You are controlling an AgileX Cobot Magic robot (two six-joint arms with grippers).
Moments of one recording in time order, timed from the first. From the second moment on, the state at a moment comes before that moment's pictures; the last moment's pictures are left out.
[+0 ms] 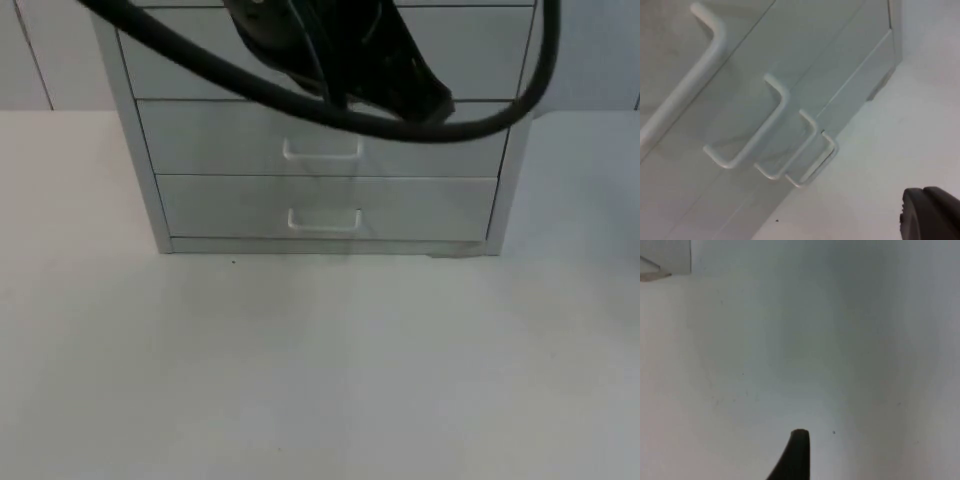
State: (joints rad) right arm 0.04 1.45 -0.92 0.03 0.72 0.07; left arm -0.85 1.57 -1.22 0.43 0.66 -0.19
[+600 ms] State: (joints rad) right arm 0.30 1.28 -0.92 0.01 0.71 0.04; left arm -0.71 1.18 -0.96 0.29 0.61 -0.16
